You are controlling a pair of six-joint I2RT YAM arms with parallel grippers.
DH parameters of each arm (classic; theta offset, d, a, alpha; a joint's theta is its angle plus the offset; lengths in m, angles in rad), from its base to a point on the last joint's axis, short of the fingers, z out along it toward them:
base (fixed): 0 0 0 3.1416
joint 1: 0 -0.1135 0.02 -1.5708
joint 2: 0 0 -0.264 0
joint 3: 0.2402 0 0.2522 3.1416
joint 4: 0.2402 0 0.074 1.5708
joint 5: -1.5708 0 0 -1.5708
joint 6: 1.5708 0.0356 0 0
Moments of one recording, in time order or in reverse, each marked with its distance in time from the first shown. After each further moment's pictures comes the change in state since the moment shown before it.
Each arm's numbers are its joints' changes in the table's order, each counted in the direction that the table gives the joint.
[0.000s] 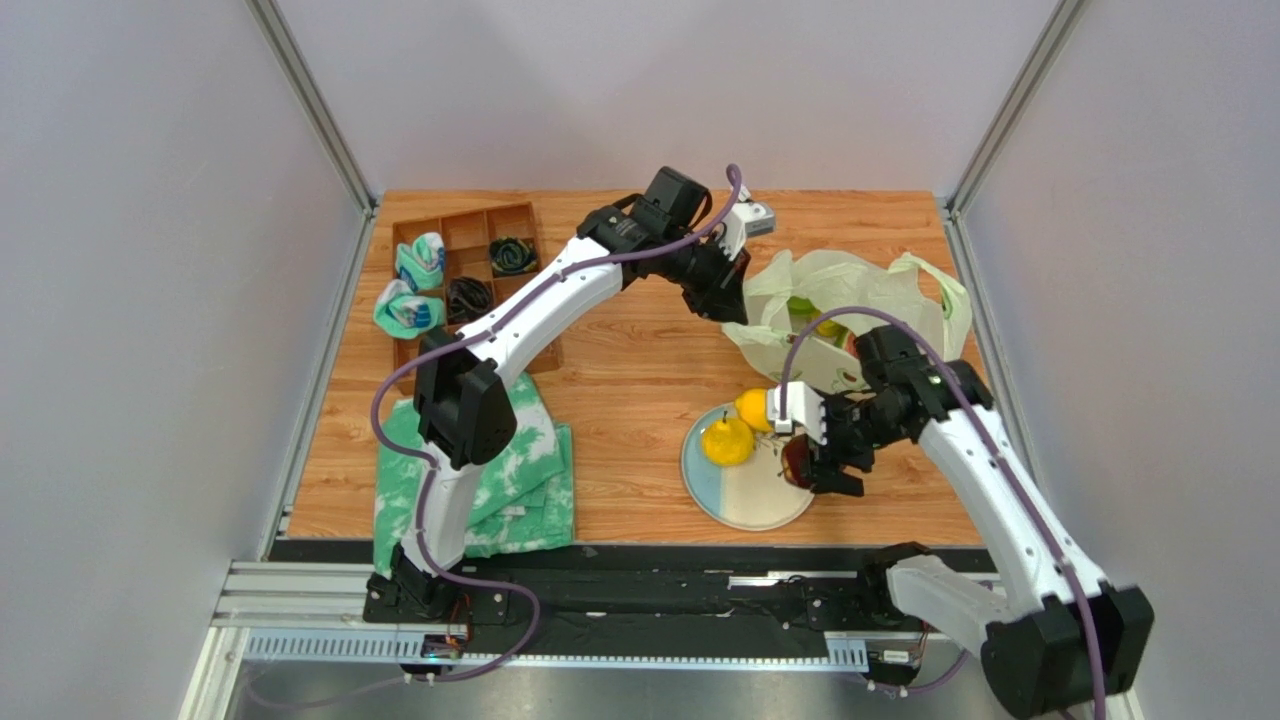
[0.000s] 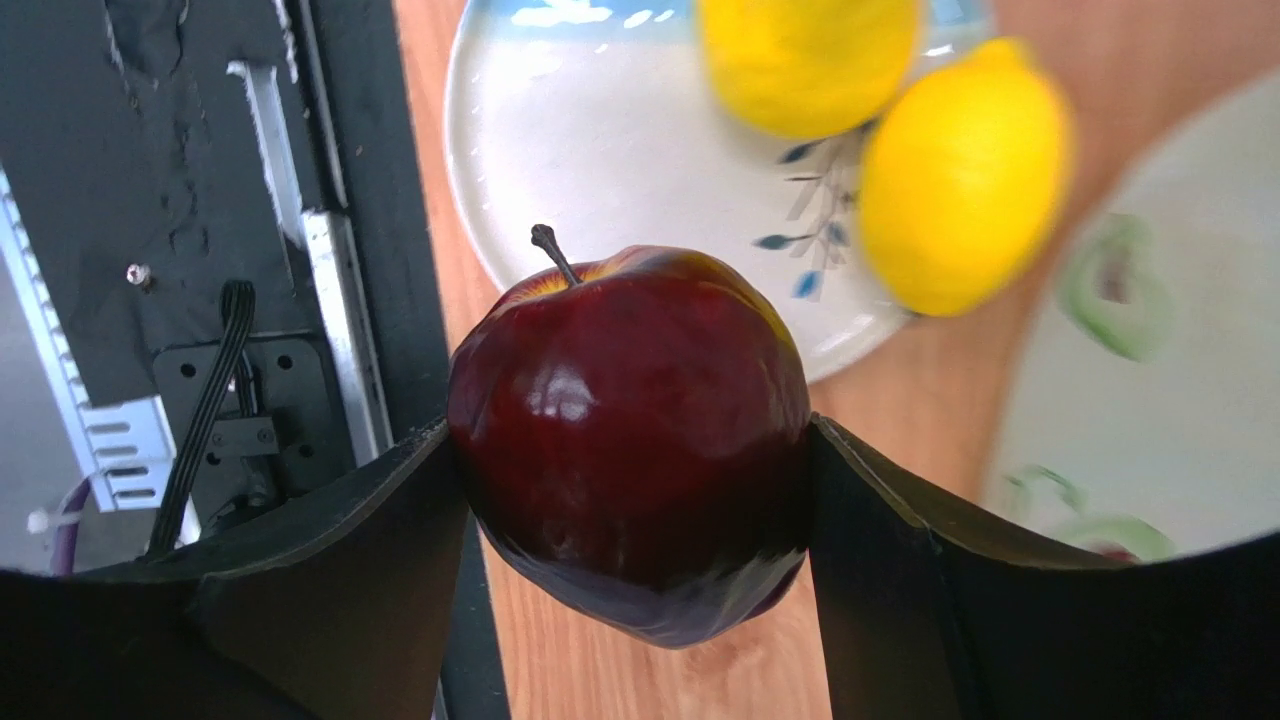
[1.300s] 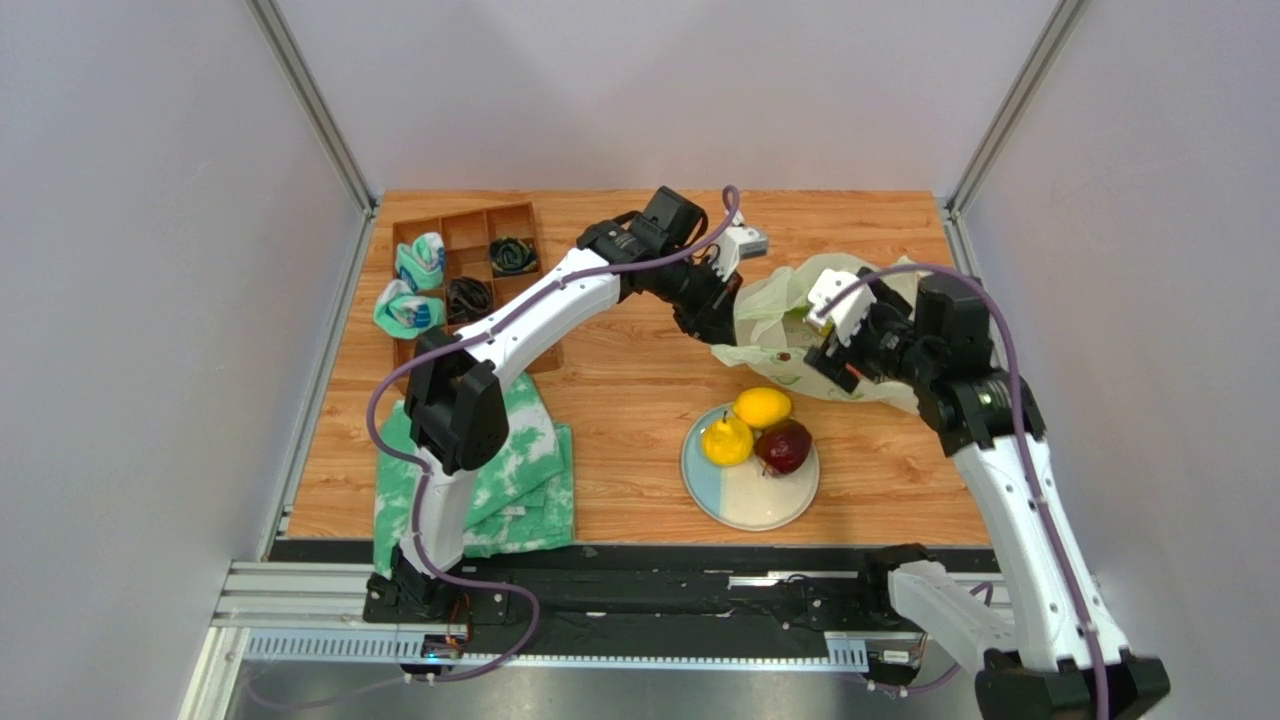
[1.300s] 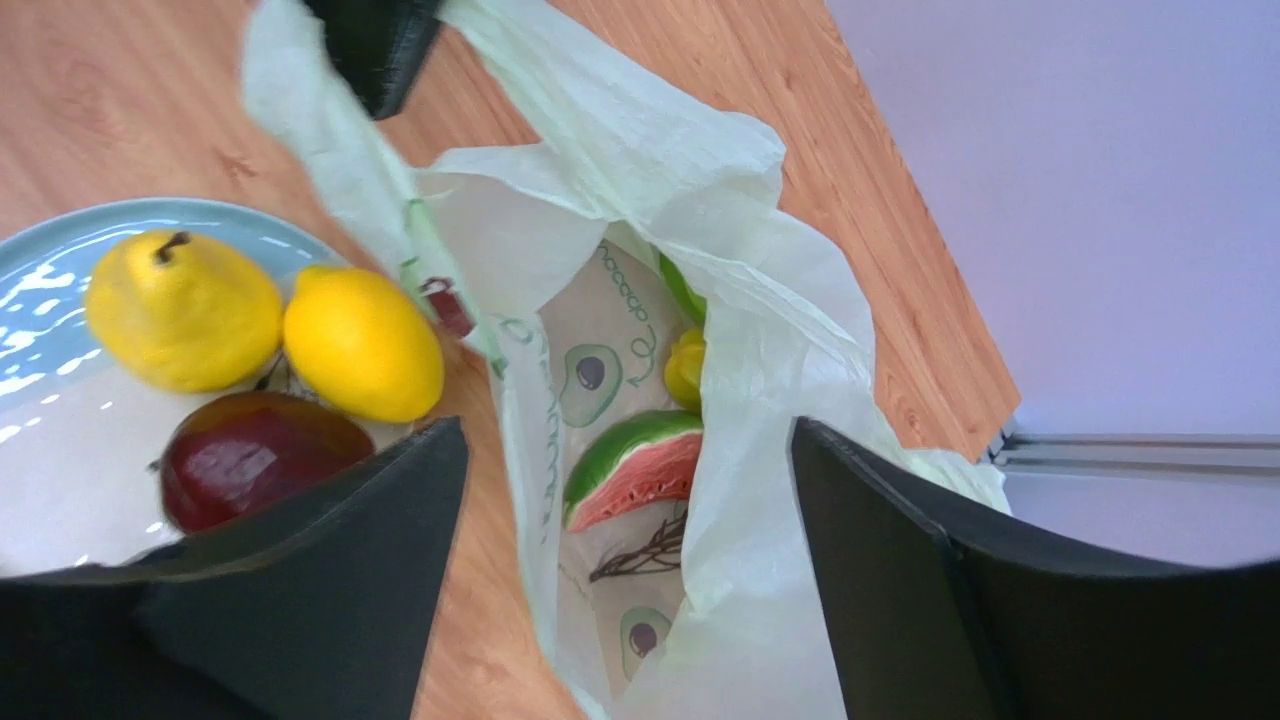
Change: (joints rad) left arm 0.008 0.045 -0.138 -0.006 -0.013 -0.016; right arm 0.059 0.069 0.092 -0.547 -0.149 0.376
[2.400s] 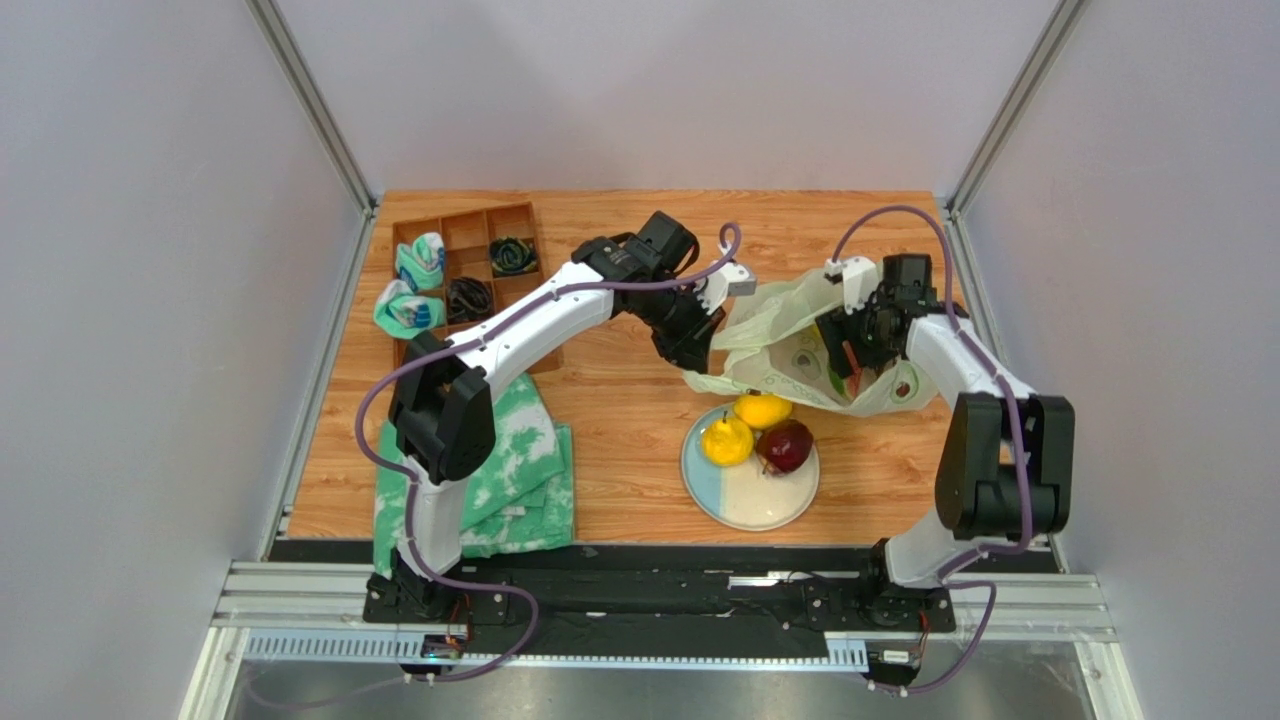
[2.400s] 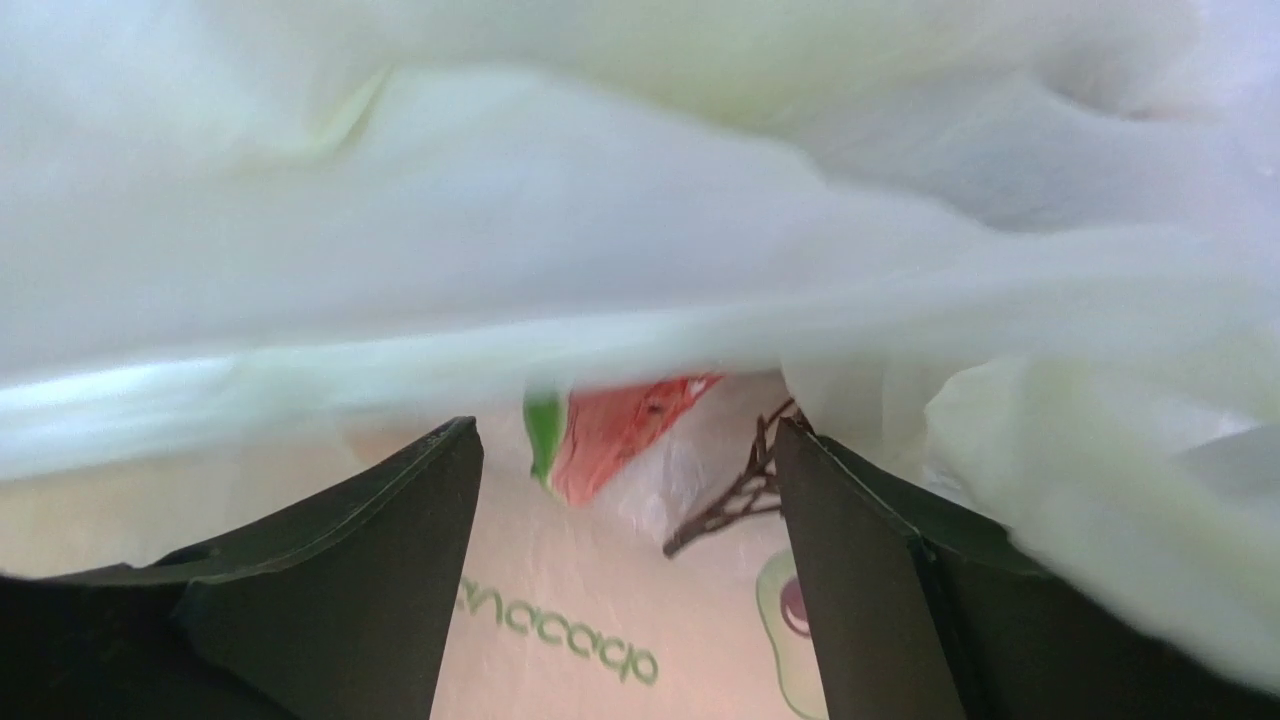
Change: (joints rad) left arm 0.010 0.075 -0.159 0.079 0.109 0.160; right arm 0.213 -0.635 -0.053 -0.221 -0.219 0.352
